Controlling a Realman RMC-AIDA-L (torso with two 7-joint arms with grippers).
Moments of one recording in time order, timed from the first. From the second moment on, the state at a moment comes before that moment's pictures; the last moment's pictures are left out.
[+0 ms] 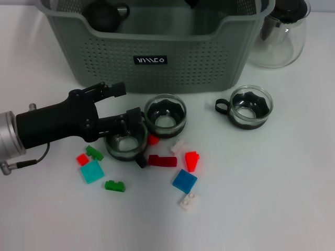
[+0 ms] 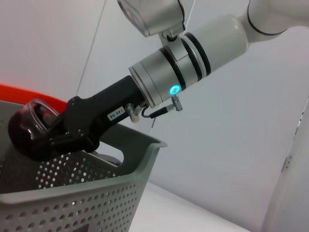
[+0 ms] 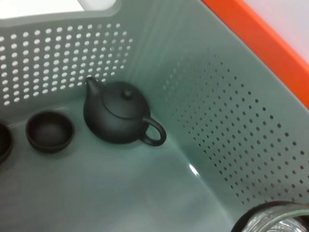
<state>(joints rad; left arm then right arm) -0.46 -2.11 0.31 0.51 2.13 1.79 -1.20 1.33 2.10 -1.23 -0.44 -2.74 -0.75 2.39</state>
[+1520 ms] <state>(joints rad) -0.45 -2.12 0.31 0.51 2.13 1.78 -1.19 1.29 2.10 -1.25 -0.45 -2.74 -0.80 2.41</state>
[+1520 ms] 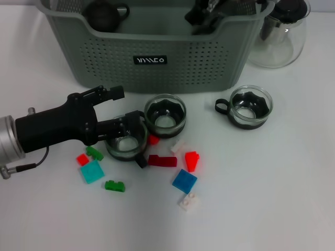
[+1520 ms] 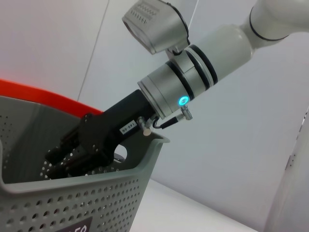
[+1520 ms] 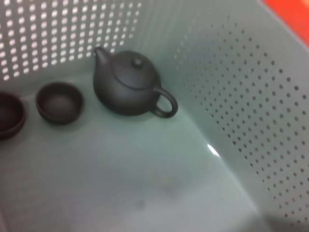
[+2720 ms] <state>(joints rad) -0.43 -2.11 0.31 0.51 2.13 1.80 -1.19 0.73 1.99 -0.89 -1.46 -1.88 -1.83 2.18</state>
